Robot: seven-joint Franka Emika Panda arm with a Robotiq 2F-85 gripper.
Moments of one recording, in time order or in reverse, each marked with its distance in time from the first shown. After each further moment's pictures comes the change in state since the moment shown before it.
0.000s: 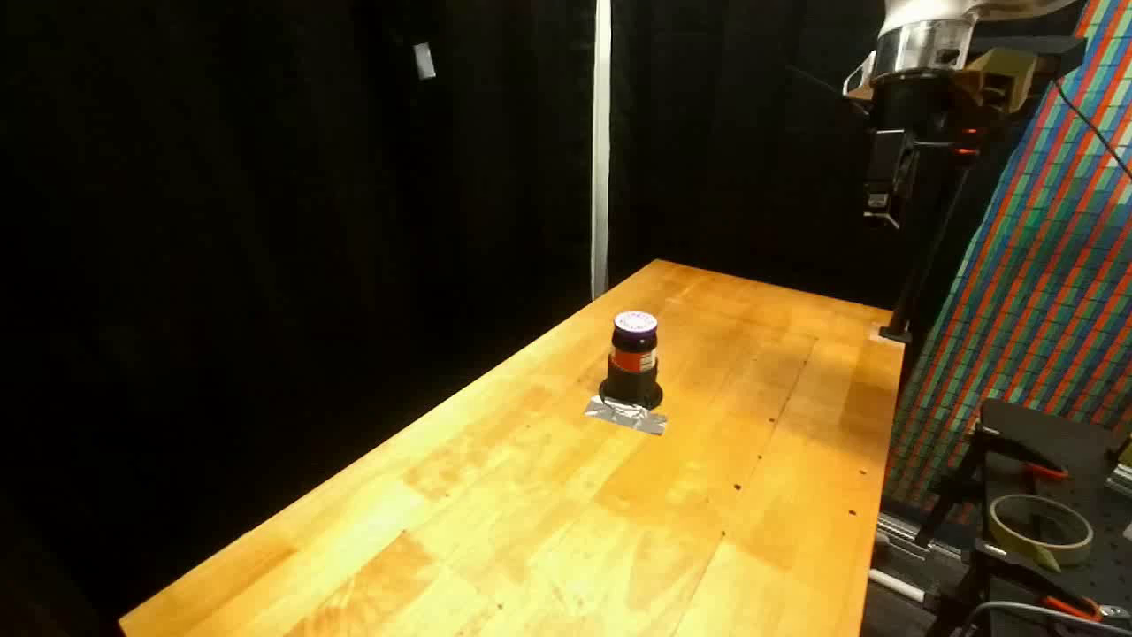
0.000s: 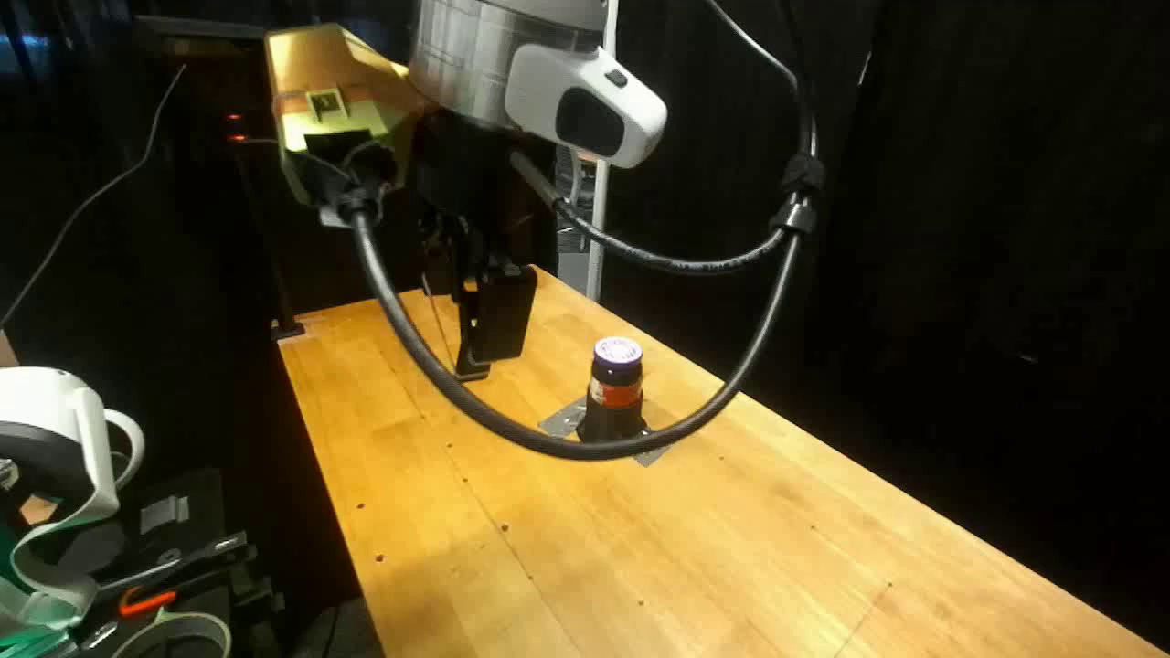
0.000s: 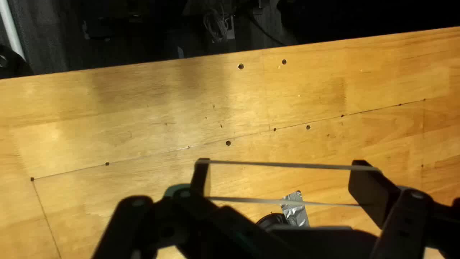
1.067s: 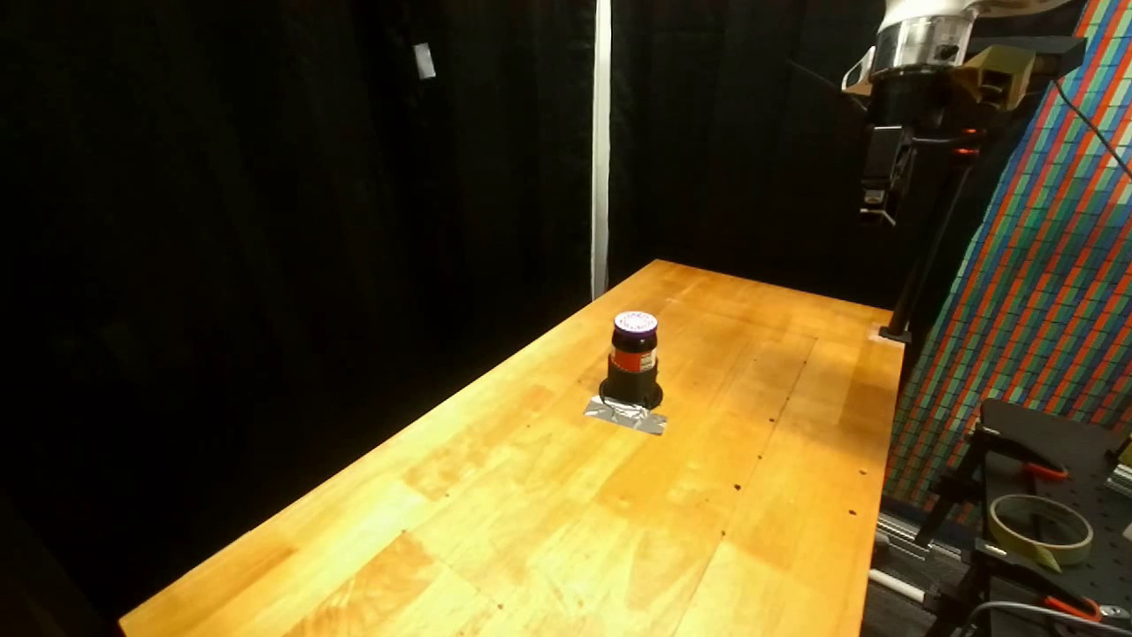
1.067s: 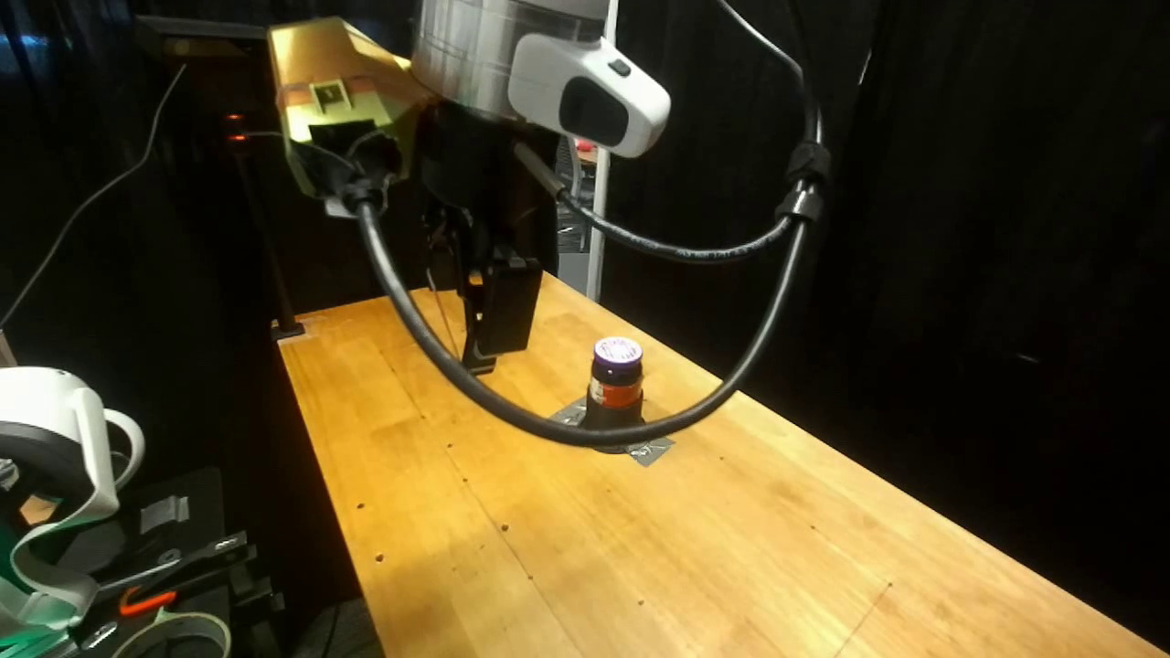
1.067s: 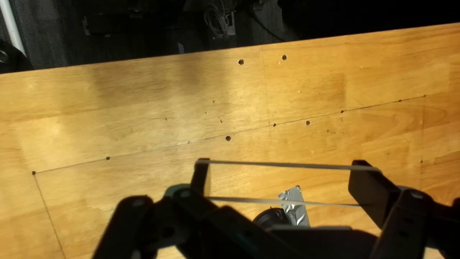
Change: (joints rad) arm -0.006 -0.001 0.009 0.006 0.002 0.010 0.000
